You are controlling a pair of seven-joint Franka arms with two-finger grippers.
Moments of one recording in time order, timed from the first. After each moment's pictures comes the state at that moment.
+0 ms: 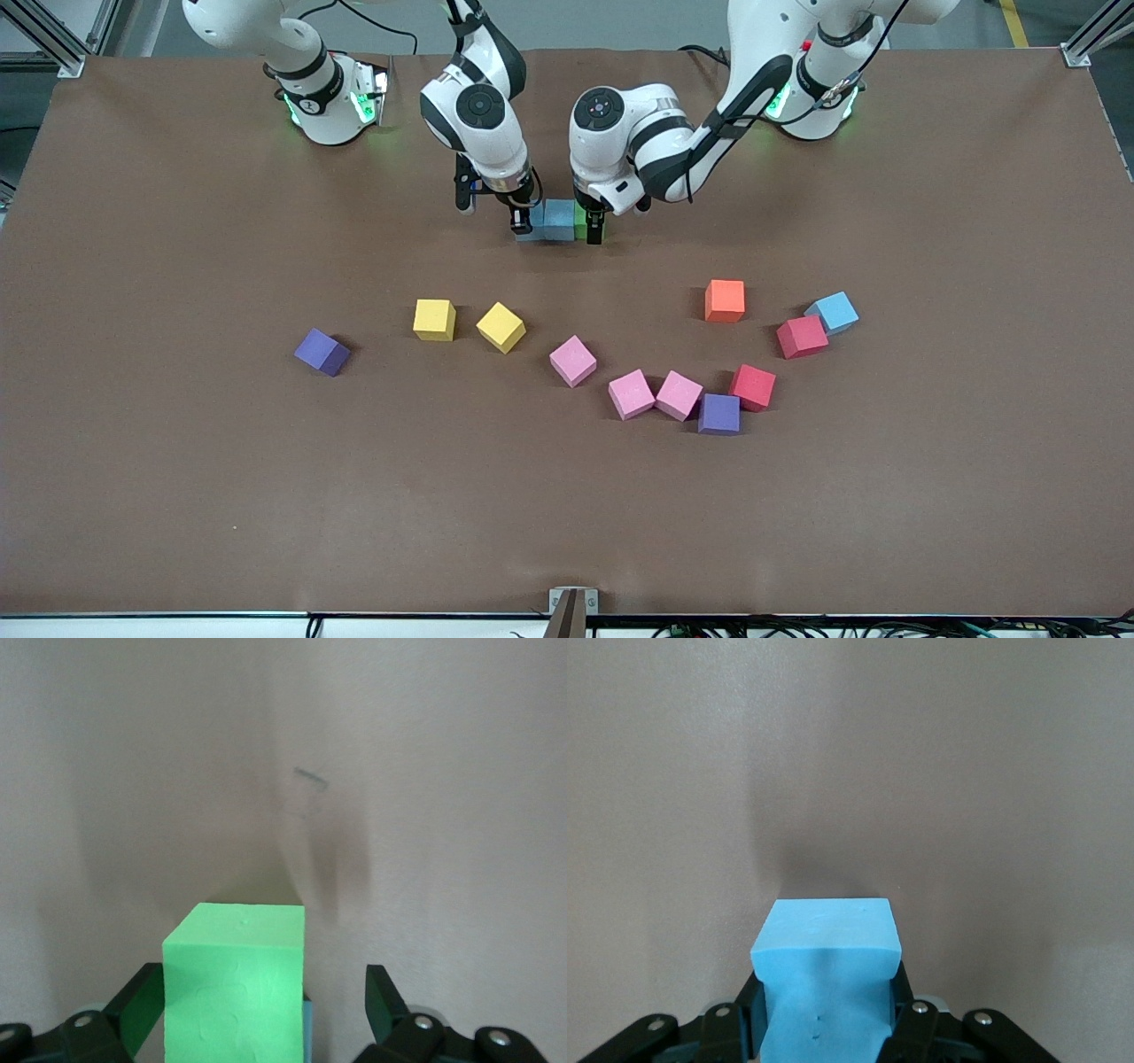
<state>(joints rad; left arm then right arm) -0.39 0.46 -0.62 -2.14 0.35 2.46 -2.75 0.99 0.28 -0.02 -2.35 0.24 2.66 2.29</state>
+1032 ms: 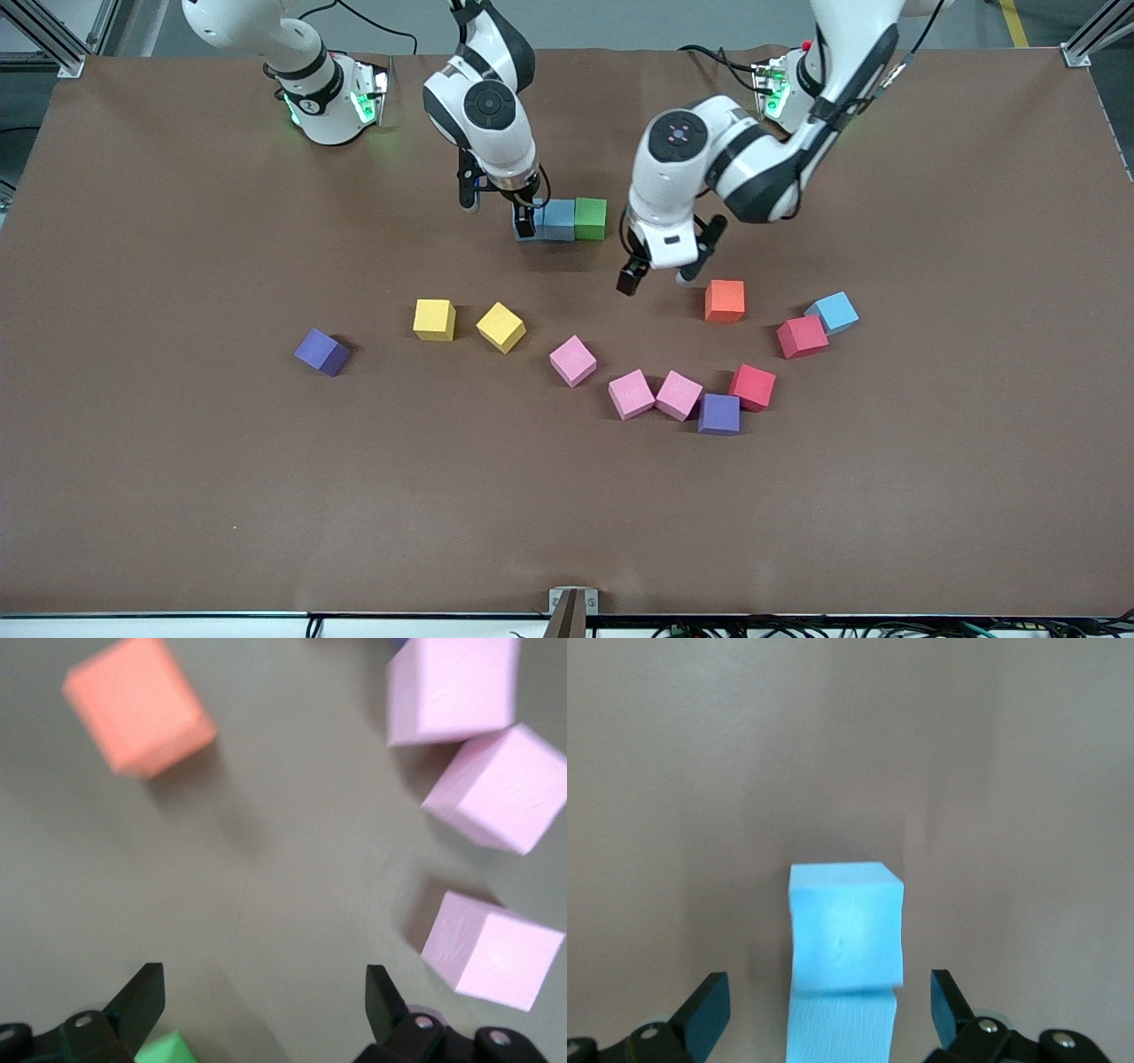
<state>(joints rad) -0.10 0.32 -0.62 -2.05 0.27 2.36 -1.80 0.97 0.23 -0.04 -2.19 0.24 2.37 2.26</state>
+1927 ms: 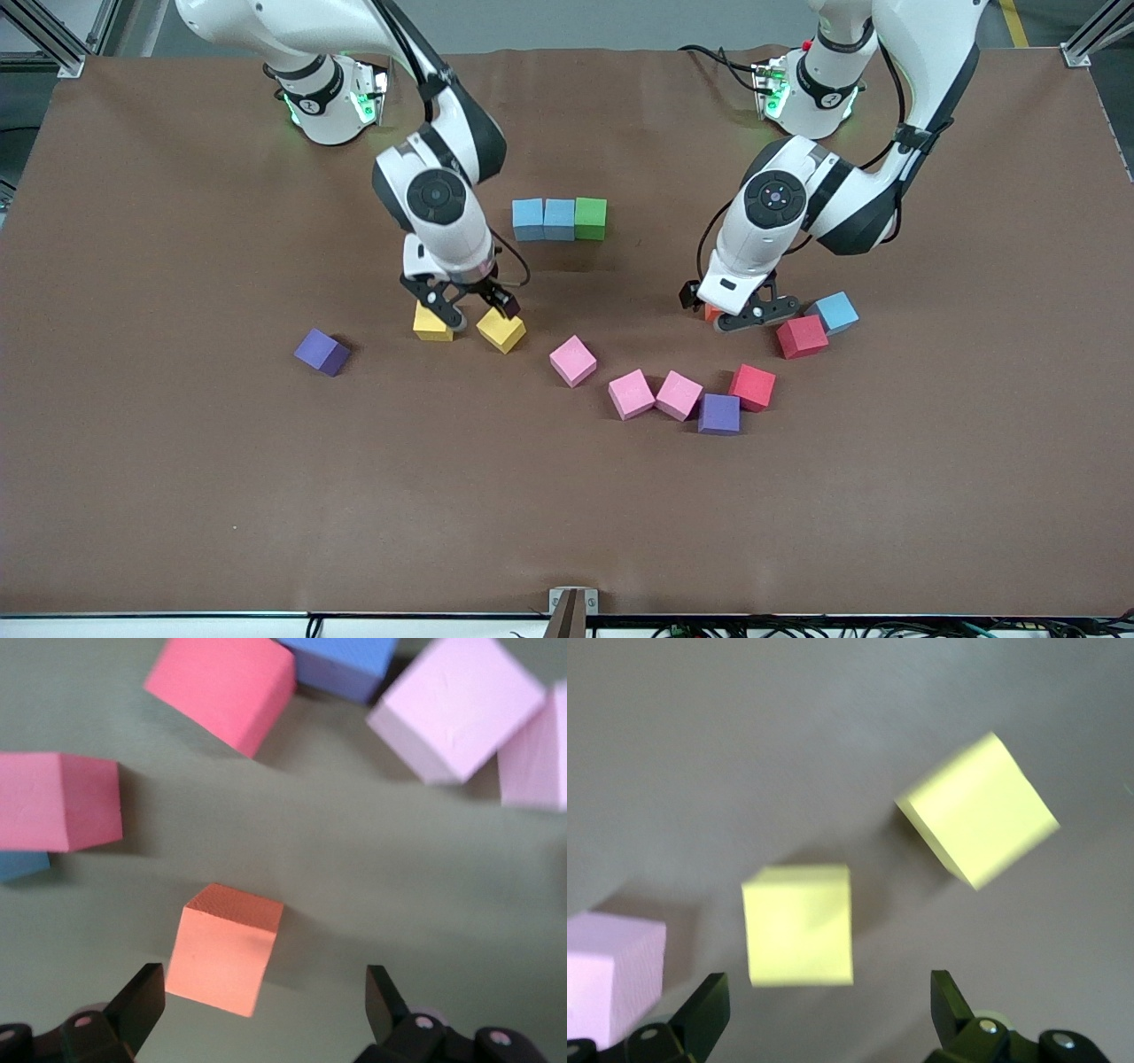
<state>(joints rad) 0.09 0.31 -0.62 -2.12 0.27 2.30 -0.84 0.68 0.45 -0.05 -1.86 0.05 2.30 1.30</state>
